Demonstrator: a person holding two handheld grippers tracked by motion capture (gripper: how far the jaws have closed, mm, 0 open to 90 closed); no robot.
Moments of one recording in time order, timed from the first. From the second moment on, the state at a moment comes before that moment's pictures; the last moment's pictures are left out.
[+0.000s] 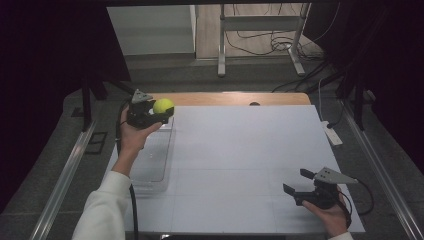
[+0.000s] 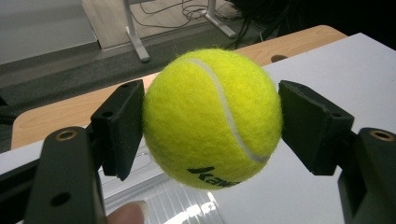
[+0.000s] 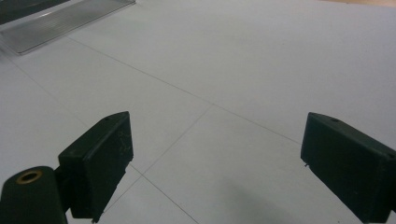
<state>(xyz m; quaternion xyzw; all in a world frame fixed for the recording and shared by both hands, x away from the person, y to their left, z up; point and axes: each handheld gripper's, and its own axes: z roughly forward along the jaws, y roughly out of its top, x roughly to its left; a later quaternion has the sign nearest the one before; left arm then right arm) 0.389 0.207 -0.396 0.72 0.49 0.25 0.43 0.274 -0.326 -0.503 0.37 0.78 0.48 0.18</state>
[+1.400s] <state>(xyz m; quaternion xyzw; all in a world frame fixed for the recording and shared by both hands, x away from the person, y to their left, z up) 0.385 0.251 -0.411 0.70 0.53 0.28 0.38 0.275 -0.326 -0.503 0.37 0.78 0.48 0.18</state>
